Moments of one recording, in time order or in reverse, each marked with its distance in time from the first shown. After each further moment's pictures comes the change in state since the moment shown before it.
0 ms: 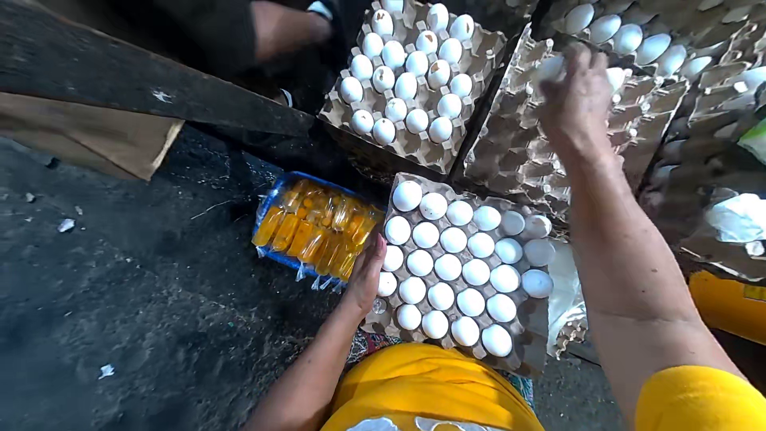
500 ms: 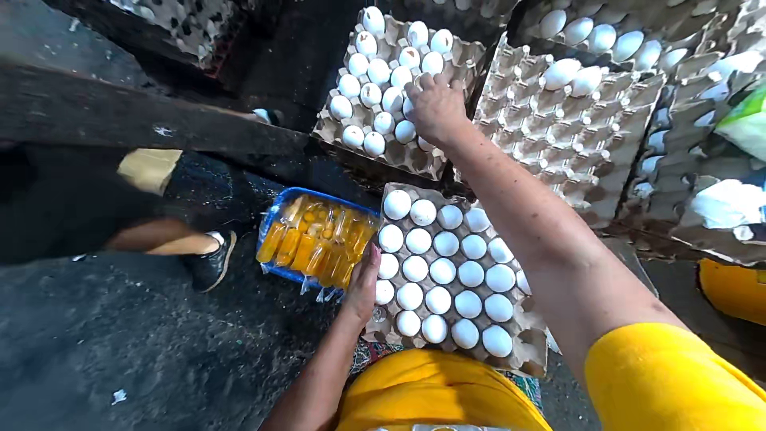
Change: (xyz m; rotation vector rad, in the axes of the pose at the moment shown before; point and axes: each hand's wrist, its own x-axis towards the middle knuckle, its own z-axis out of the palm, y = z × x) left_hand -0.001 0.000 -0.001 -0.017 -0.006 0.011; right_hand 0.029 -0.105 0.092 -0.227 -0.280 -0.370
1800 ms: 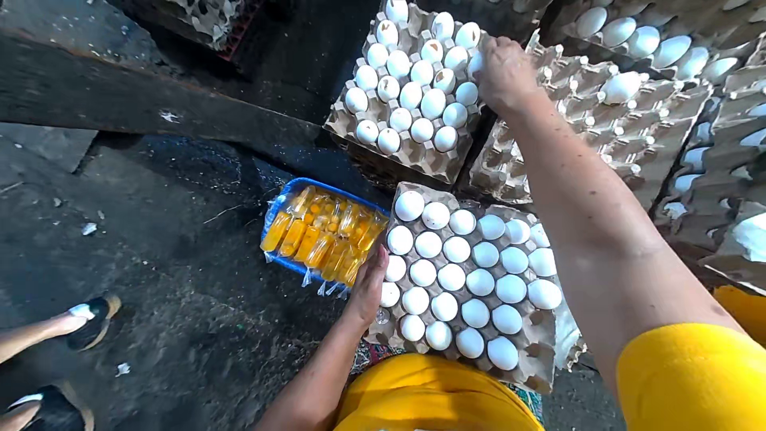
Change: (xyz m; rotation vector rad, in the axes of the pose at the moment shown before) left_hand 0.002 0.001 0.001 0.016 0.012 0.010; right_hand 0.030 0.074 -0.018 0.067 0.059 0.113
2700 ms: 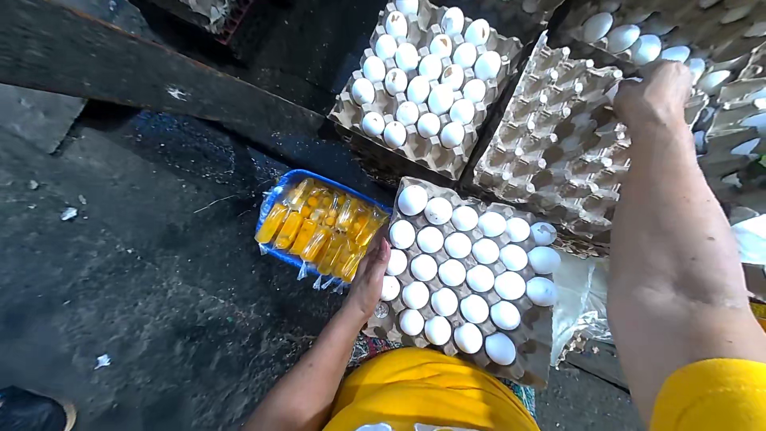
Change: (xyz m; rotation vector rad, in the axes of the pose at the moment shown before) left_hand -0.001 0.000 -0.003 -0.017 0.008 -0.026; right_hand -0.079 0.133 -0.053 0.050 0.118 0.581
